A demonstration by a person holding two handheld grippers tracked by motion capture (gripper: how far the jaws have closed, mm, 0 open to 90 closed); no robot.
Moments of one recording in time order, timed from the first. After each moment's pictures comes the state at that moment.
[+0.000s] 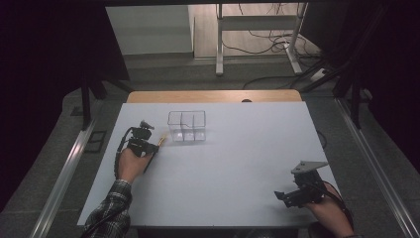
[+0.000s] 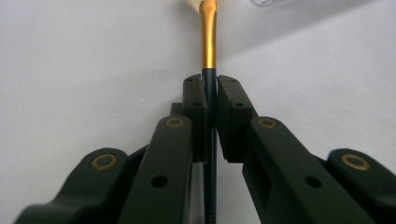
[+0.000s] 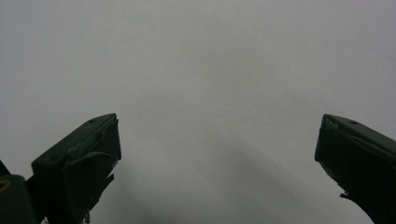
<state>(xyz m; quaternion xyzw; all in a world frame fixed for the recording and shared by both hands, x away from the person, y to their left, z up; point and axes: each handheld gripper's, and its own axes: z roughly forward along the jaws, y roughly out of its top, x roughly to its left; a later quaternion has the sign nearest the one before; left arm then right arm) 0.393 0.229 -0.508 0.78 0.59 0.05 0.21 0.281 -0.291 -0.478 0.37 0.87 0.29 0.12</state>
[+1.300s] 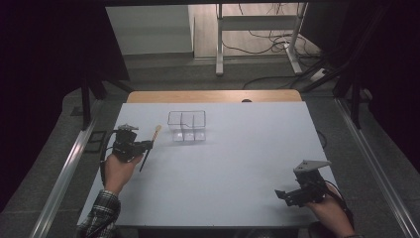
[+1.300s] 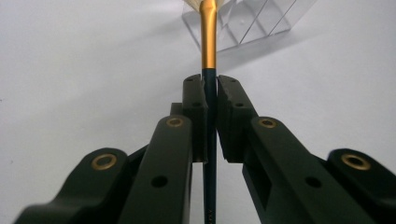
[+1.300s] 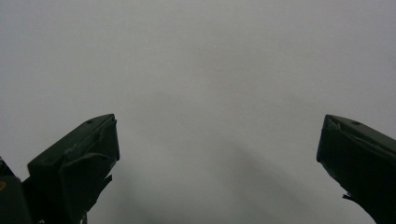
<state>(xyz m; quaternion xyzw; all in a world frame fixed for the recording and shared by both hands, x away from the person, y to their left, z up) 0.345 0.253 -0.474 0.75 0.55 0.10 0.36 0.282 -0.295 -0.477 0.38 0.86 0.31 0.11</state>
